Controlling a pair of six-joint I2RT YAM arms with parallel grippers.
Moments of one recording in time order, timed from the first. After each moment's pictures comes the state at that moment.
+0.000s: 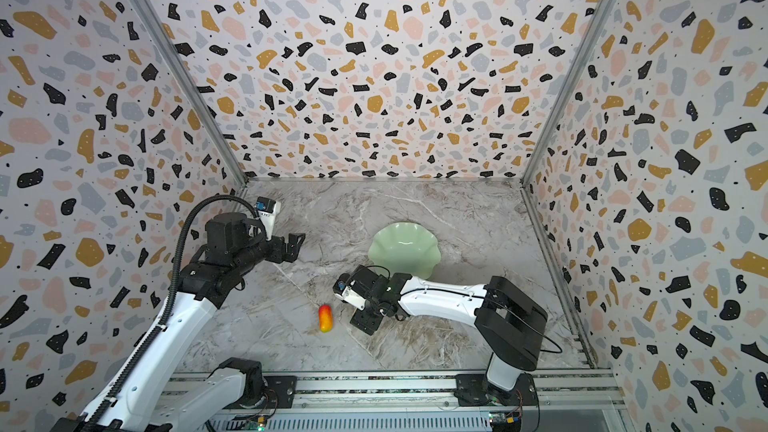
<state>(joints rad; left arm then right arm) -0.16 0.96 0.94 -0.52 0.14 0.06 1.10 1.66 1.07 -0.50 -0.09 -0.08</state>
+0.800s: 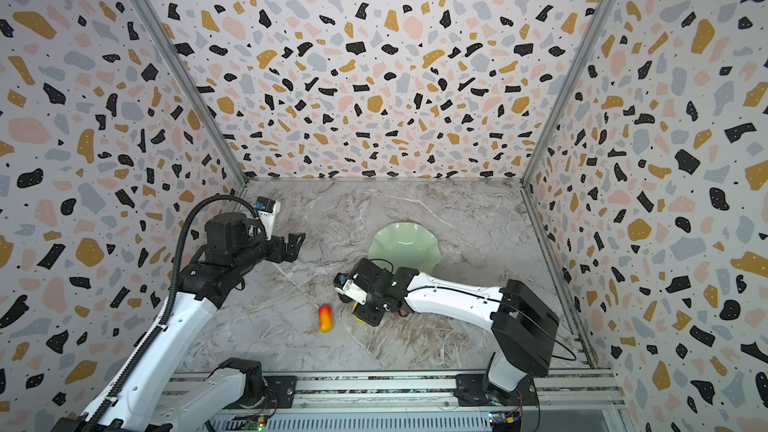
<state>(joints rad) -0.16 0.96 0.94 -0.52 0.15 0.06 1.06 1.56 1.12 -0.58 -0.08 -0.11</state>
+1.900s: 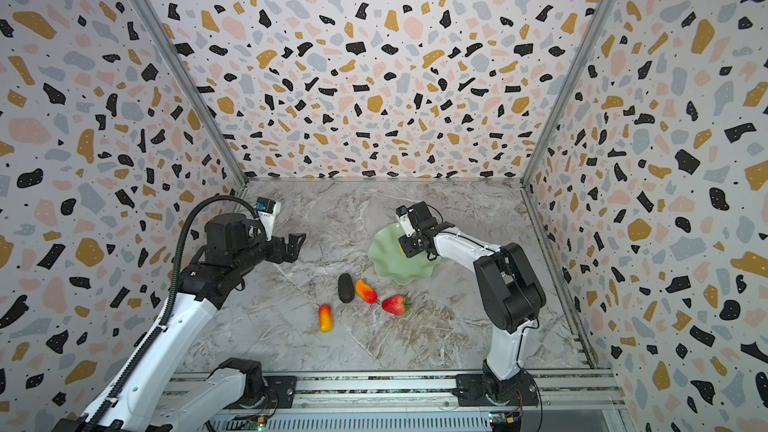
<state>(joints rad) -0.15 0.96 0.93 -0.51 0.16 0.06 0.51 1.83 1.22 -0.34 -0.04 -0.08</state>
